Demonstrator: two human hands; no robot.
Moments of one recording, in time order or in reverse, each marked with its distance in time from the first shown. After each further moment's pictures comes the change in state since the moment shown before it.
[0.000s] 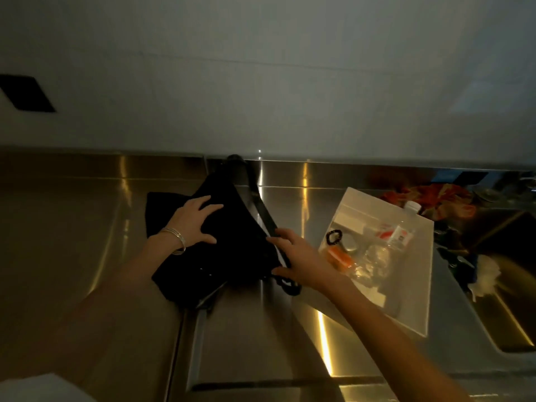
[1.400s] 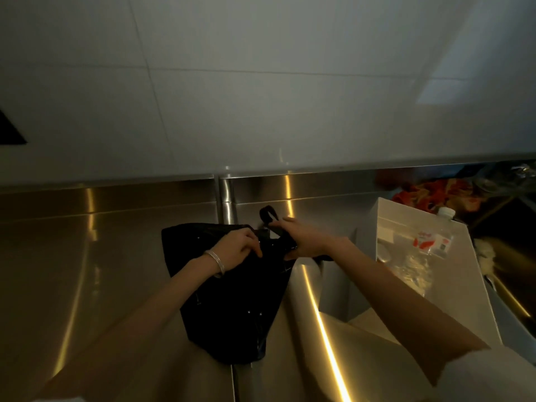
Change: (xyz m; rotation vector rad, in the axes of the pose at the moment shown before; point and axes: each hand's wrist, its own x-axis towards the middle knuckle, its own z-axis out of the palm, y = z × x) left_hand 0.057 -0.041 0.010 -0.448 -0.082 0.412; right_hand 0.155 -0.021 -0.015 -0.015 -0.204 0.144
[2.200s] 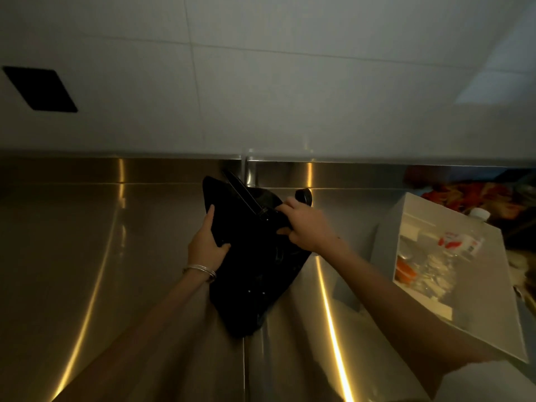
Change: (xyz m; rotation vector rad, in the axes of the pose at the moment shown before) left_hand -0.087 -0.002 0.008 -0.268 0.589 -0.619; right_hand 0.001 -0.048 0.020 -0.180 0.336 -0.066
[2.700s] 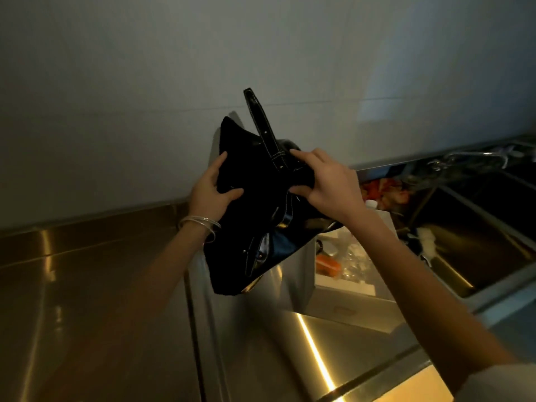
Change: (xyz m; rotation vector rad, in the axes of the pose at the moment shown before) left_hand 0.008 0.217 0.006 -0.574 -0.238 0.416; right_hand -0.126 0.055 -0.172 -0.084 0.575 0.276
